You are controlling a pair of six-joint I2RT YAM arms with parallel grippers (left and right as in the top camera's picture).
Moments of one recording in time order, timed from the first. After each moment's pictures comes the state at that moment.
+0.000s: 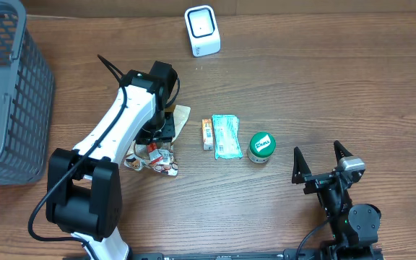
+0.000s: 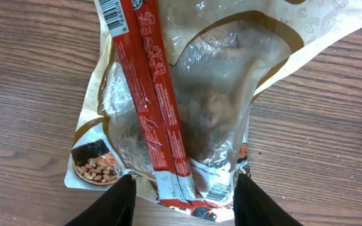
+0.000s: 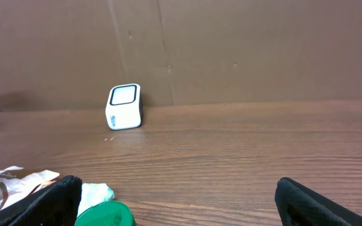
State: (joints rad) left arm -0.30 1.87 1.42 -1.21 -0.10 -0.44; right arm 0.07 0.01 0.02 -0.02 -0.12 0.12
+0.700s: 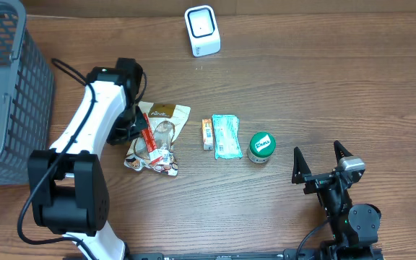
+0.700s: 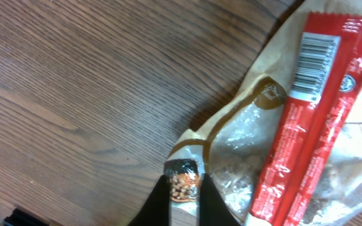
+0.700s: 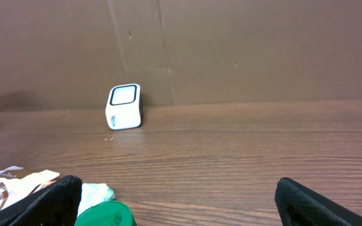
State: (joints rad) left arm -0.10 1.87 1.42 -1.24 -0.18 -0.62; right arm 0.07 0.01 0.02 -0.02 -0.12 0.12
